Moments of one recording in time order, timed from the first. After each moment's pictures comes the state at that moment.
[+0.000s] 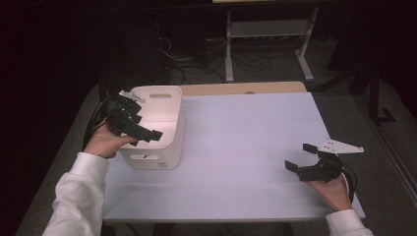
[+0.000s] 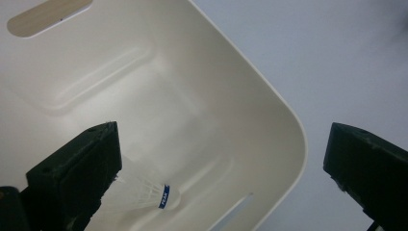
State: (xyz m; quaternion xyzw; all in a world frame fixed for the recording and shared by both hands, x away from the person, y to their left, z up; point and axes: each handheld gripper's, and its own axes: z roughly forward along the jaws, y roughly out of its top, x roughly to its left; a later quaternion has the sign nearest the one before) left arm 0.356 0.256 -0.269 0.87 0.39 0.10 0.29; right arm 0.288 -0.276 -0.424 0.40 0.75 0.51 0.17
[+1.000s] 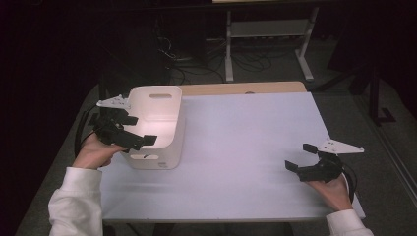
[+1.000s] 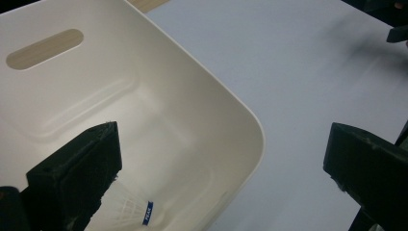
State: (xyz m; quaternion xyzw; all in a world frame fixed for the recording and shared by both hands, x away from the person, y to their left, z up) left arm 0.324 0.274 -0.267 0.85 0.36 0.11 0.38; right arm 0.288 -0.276 -0.424 0.40 0.75 0.51 0.17
